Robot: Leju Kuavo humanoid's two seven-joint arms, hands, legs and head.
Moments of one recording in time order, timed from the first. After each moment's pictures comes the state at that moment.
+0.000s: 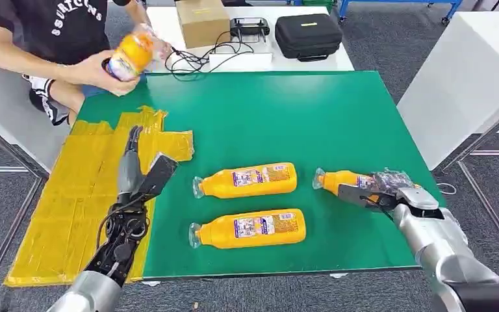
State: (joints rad) left arm -0.43 -0.14 -0.06 -0.89 -0.82 0.47 -0.24; right arm -0.69 -0.24 0.20 -0.43 1.32 0.02 0.01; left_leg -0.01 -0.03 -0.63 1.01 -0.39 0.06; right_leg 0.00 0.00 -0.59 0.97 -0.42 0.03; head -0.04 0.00
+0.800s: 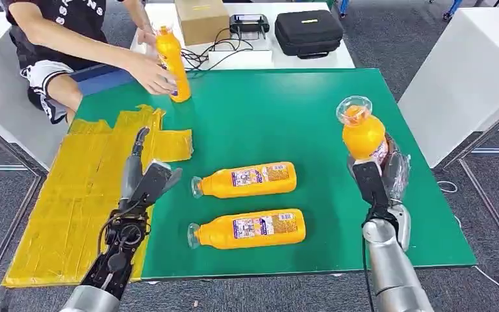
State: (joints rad) left arm -0.35 -0.15 -0.08 -1.06 -0.67 0.32 -0.32; right arm -0.36 0.03 -0.04 -1.09 0.53 -0.49 -0.35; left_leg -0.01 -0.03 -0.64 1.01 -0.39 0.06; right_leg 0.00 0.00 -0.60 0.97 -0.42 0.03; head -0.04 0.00
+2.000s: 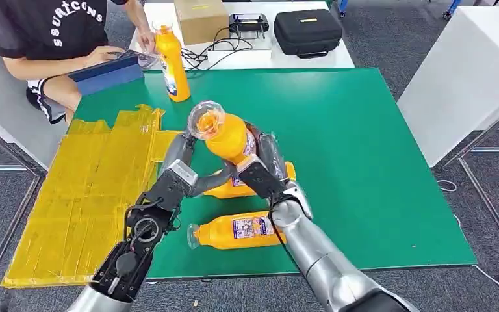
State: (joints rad) left arm -0.36 -0.15 -0.40 -1.37 -0.39 0.05 -0.37; right arm -0.61 0.29 0.42 -0.73 0.33 -0.34 -0.56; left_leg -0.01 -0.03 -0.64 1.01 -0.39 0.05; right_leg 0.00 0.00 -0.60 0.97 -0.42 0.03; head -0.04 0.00
